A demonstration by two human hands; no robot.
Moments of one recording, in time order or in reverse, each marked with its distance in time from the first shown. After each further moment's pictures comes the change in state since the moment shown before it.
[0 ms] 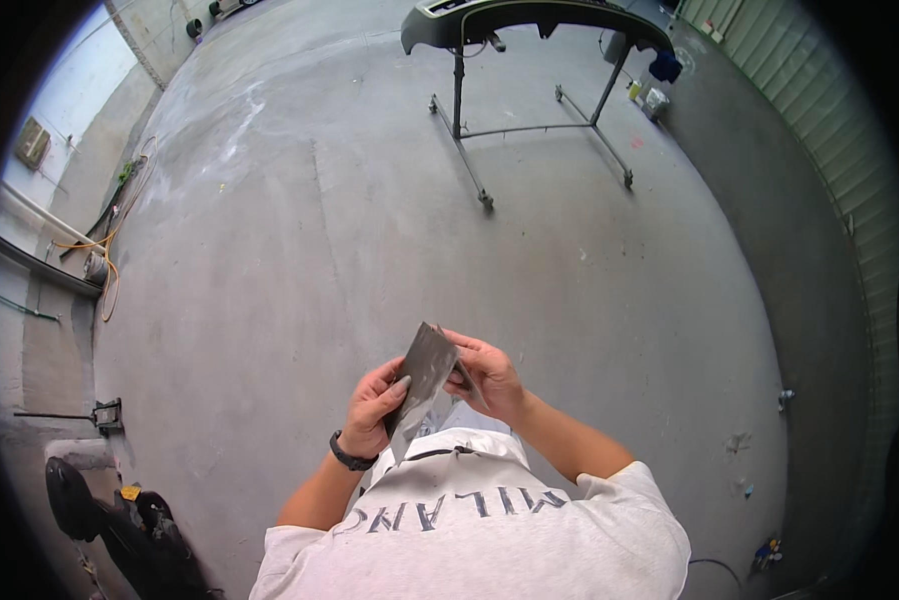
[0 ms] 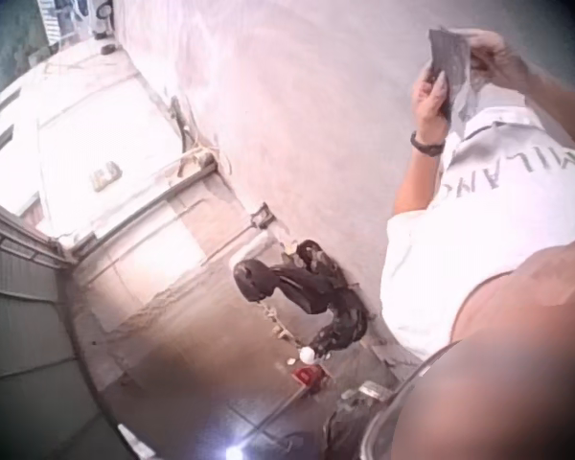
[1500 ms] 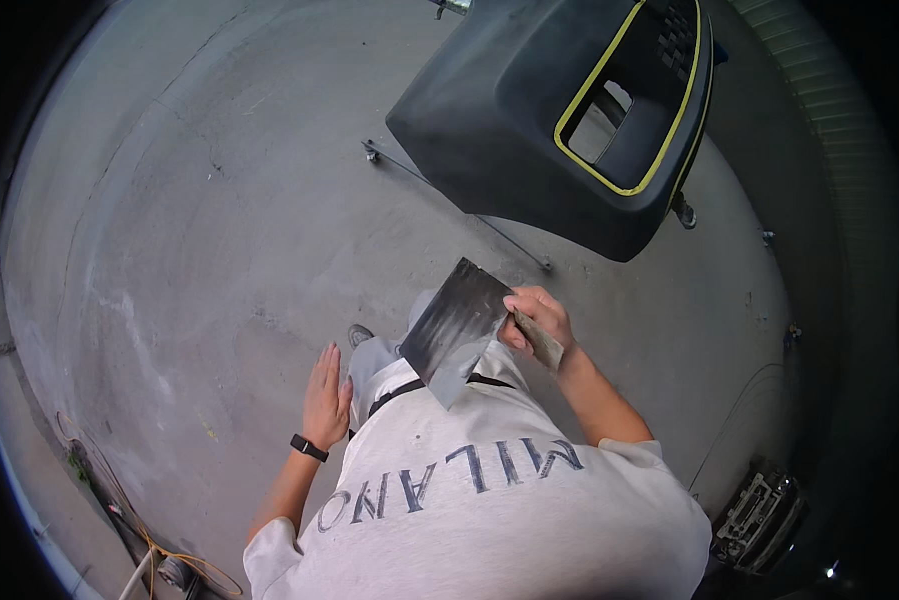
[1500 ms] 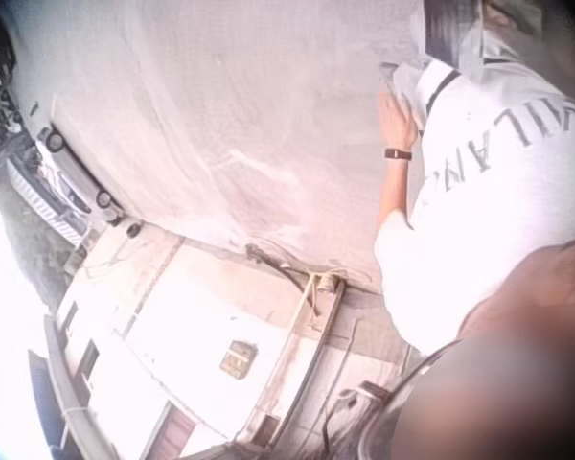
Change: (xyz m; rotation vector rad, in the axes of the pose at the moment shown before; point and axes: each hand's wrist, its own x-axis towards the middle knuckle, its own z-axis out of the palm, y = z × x) left_hand 0.914 0.671 -0.622 1.615 -0.471 -0.132; right_hand 0.951 -0.481 -0.126 -0.363 0.786 -0.407
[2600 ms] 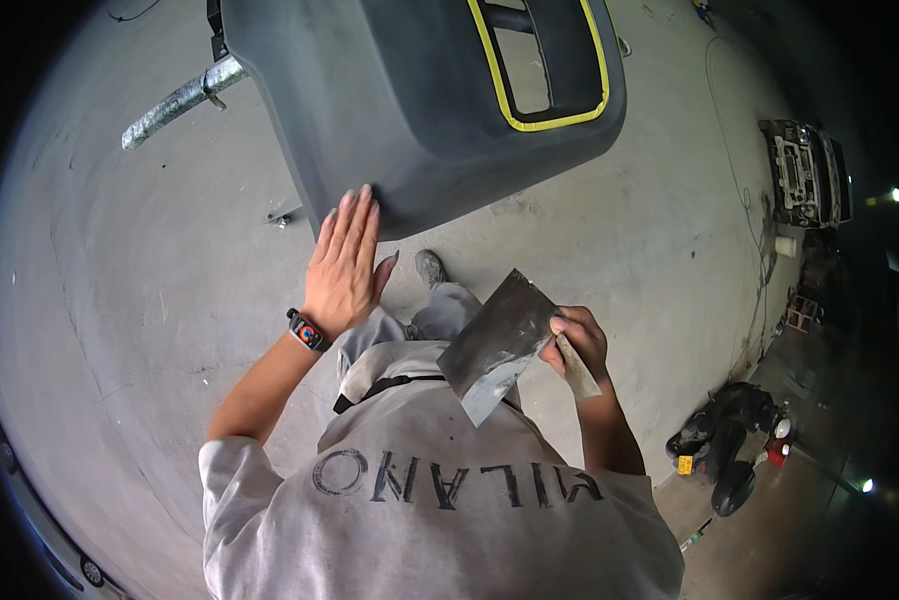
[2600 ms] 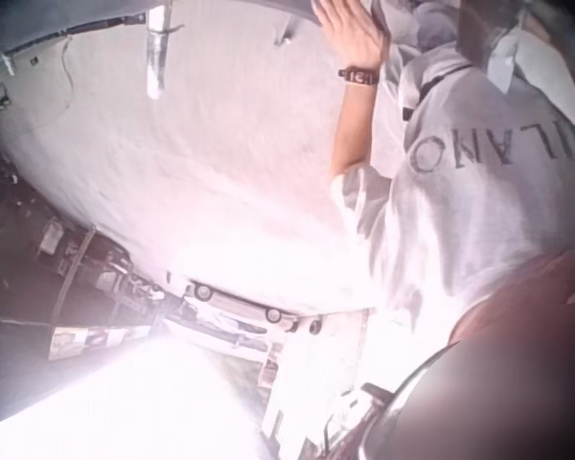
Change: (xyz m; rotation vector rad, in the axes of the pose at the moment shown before) left_hand 0.439 0.069 0.048 0.397 -0.284 1.216; right_hand 0.039 0.142 0.035 0.326 1.103 -0.380
